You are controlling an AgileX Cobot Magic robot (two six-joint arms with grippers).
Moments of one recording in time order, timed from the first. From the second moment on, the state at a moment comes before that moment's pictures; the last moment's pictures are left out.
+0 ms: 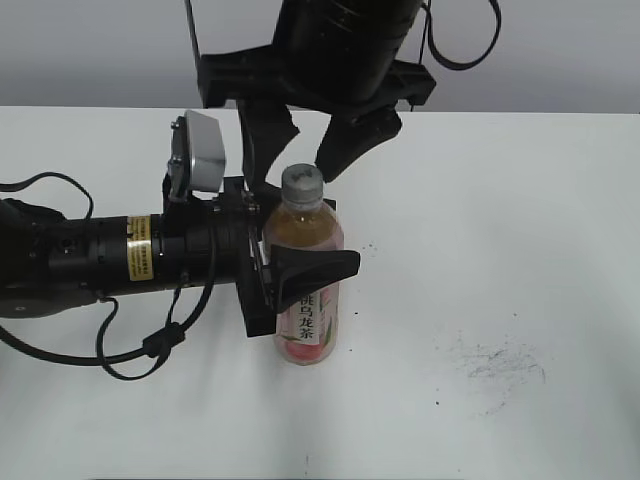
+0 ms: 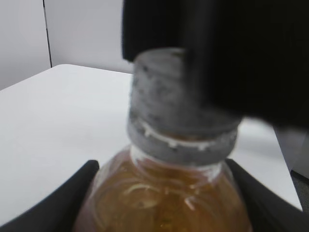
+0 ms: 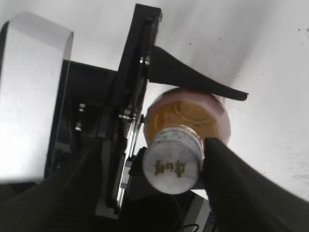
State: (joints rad) left arm -0.42 1.96 -0.73 1.04 -1.20 -0.43; right arm 0.76 1.87 -1.75 0.21 1.22 0.20
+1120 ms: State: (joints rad) left arm -0.42 1.96 -0.73 1.04 -1.20 -0.43; right arm 0.76 1.87 -1.72 0.18 1.23 -0.59
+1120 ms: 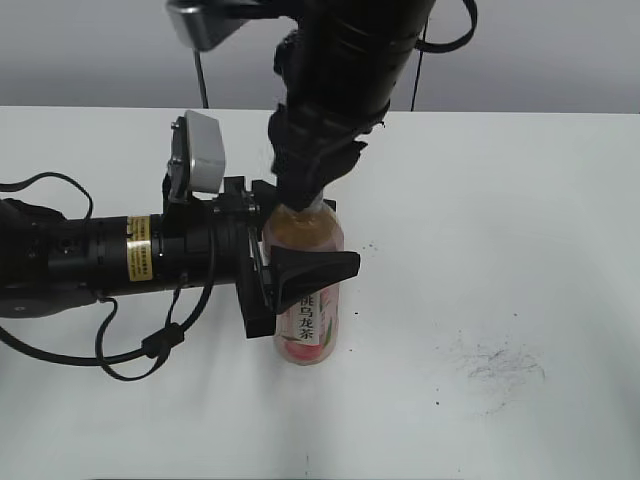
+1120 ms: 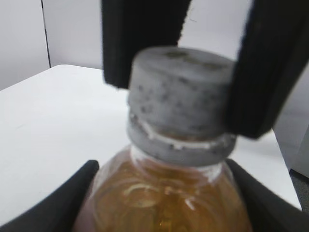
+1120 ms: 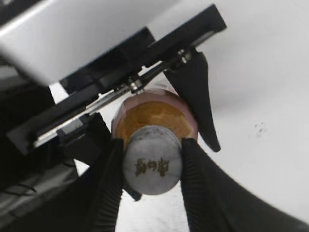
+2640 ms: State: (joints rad) left arm -0.42 1.96 -0.73 1.04 -1.20 -0.43; right arm 0.76 1.86 -1.72 0.17 1.22 -3.00
